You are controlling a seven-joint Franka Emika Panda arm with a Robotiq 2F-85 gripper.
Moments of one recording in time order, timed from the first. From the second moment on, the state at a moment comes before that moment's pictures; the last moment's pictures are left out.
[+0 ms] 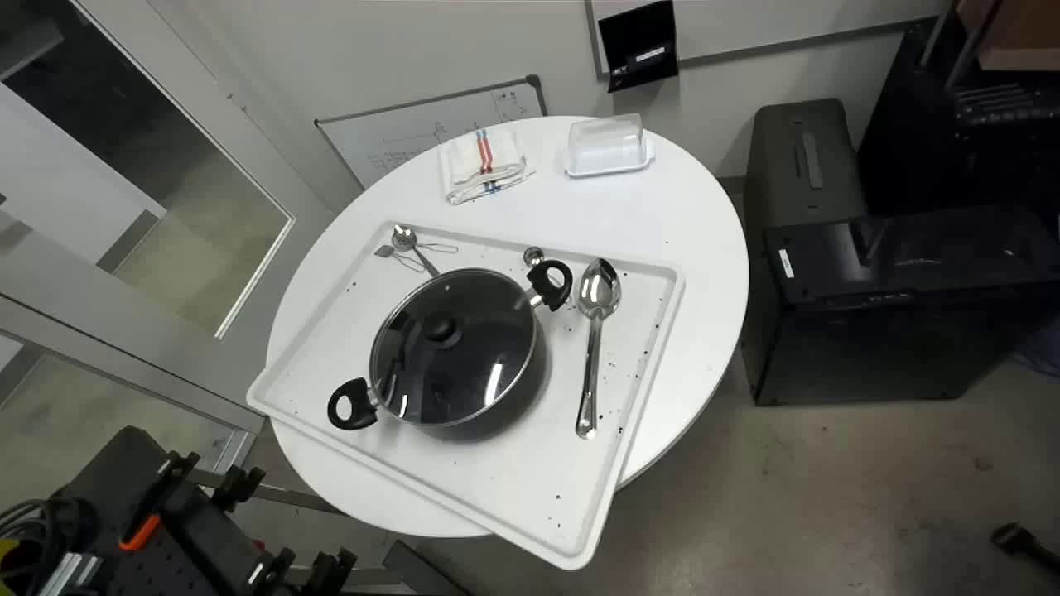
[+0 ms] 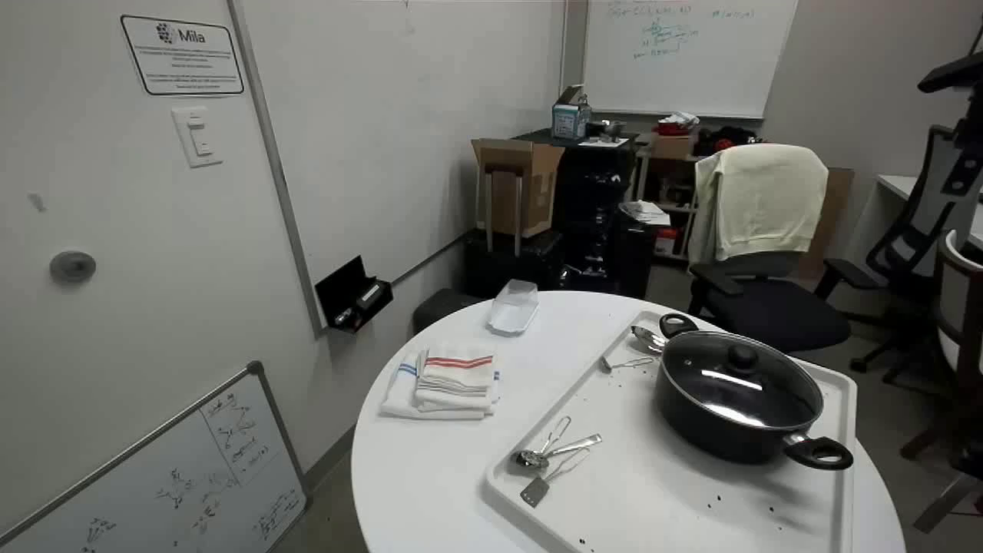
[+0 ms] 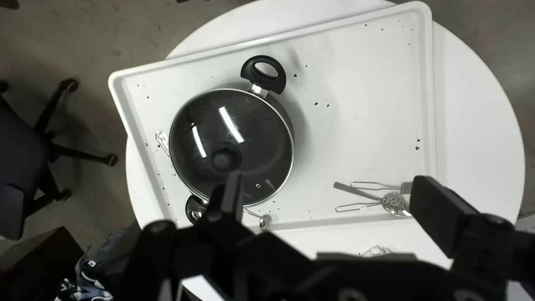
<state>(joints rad) 0.03 -0.53 0.28 -2.51 -0.03 1.99 0.42</state>
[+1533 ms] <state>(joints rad) -0.02 -0.26 0.07 -2.51 -0.05 2.18 0.20</state>
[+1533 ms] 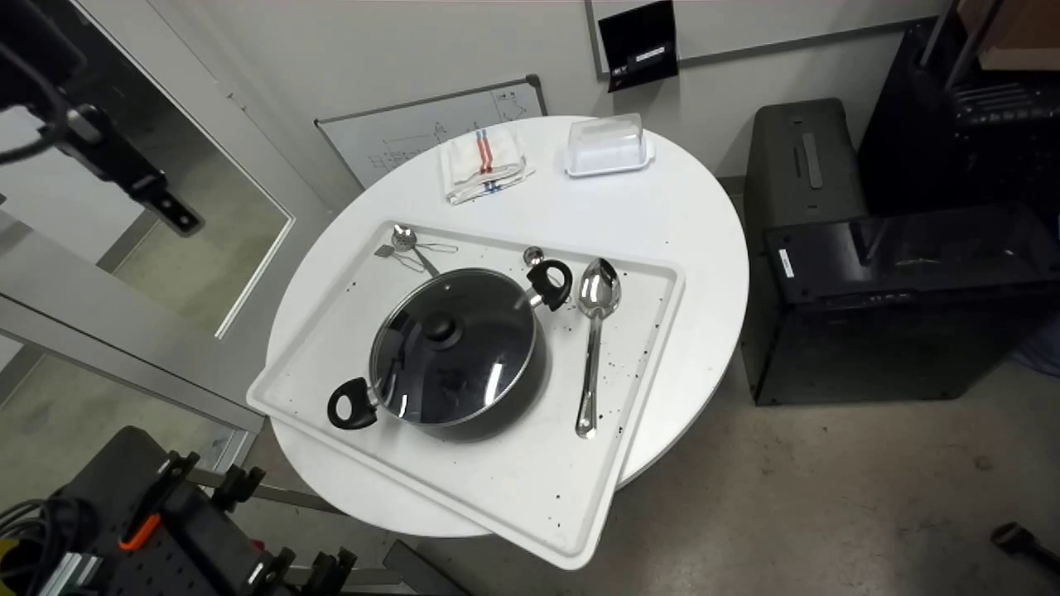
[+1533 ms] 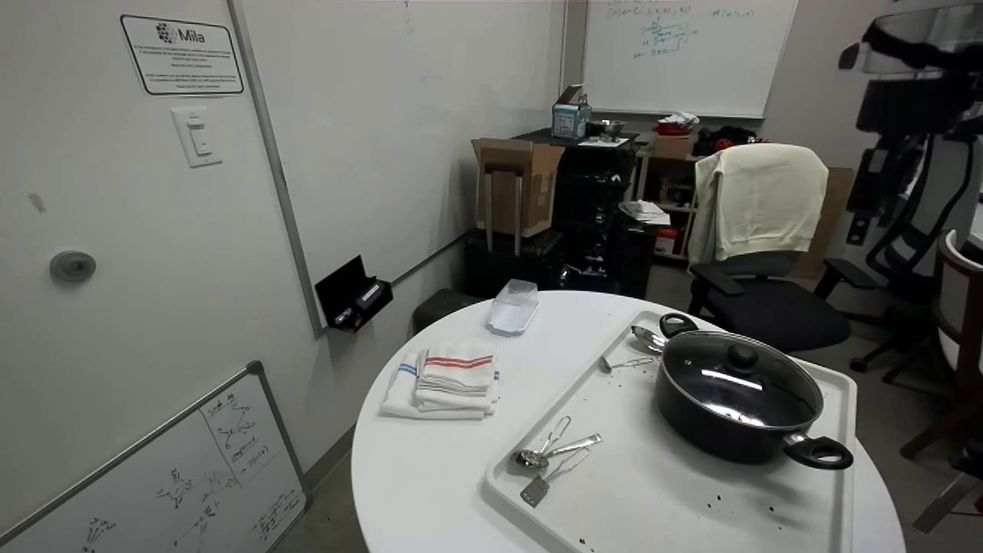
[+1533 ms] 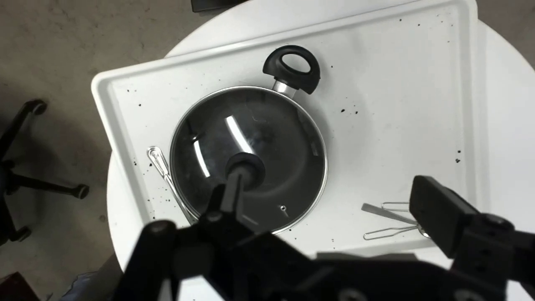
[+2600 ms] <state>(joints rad) -0.06 0.26 -0.05 -2.34 -0.08 2.47 0.05</state>
